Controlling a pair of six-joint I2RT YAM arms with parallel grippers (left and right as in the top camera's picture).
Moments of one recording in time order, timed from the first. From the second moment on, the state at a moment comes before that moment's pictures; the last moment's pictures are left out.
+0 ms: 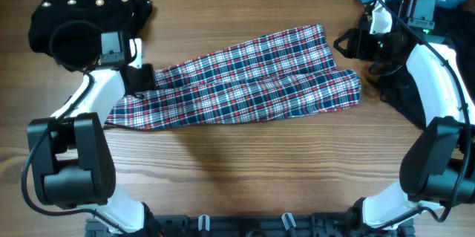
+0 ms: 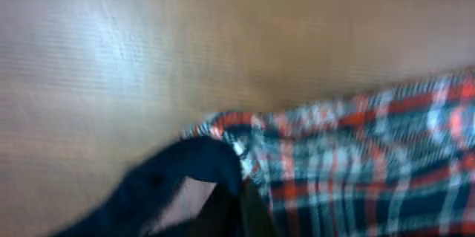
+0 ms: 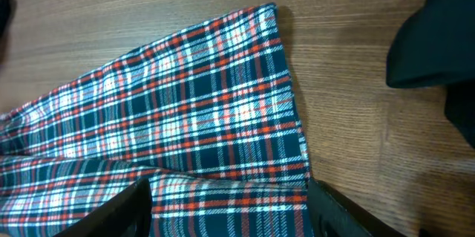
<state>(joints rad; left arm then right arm) 0.09 1.81 1.05 -0.39 0.02 -0.03 -0.18 1.79 1.36 -0.69 -0.48 -0.07</state>
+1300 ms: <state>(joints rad) 0.08 1.81 1.05 -0.11 -0.08 -0.13 -0.18 1.86 1.36 -0.52 -0.56 -0.01</state>
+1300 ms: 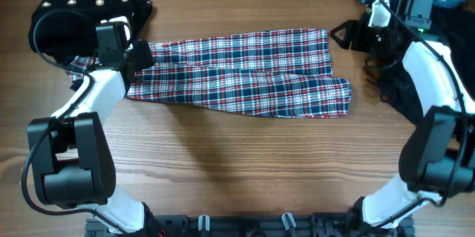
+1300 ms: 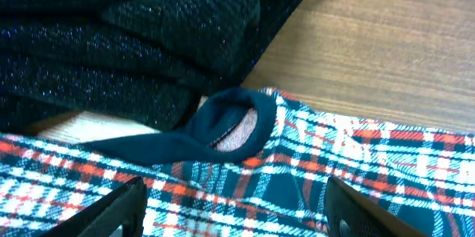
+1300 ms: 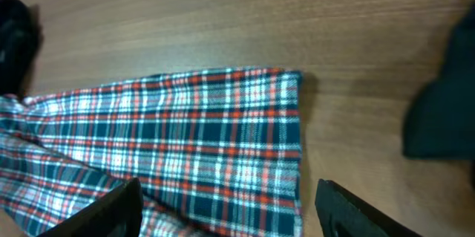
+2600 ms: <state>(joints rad) 0.08 1.93 1.10 -0.02 -0.09 -0.13 -0.15 2.14 1.36 -0.15 -0.59 -0.01</state>
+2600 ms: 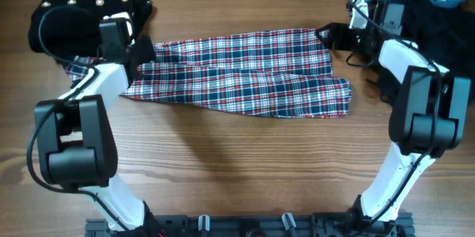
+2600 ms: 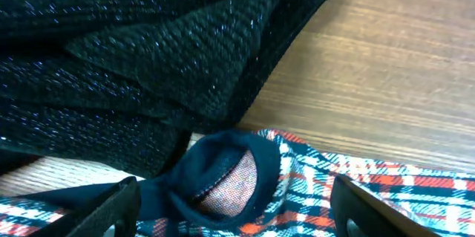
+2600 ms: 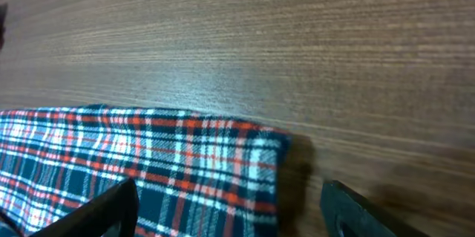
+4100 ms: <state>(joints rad) 0.08 1.96 1.10 -0.08 -0.09 -0.18 -0.04 2.20 1.38 -0.16 -0.50 0.09</state>
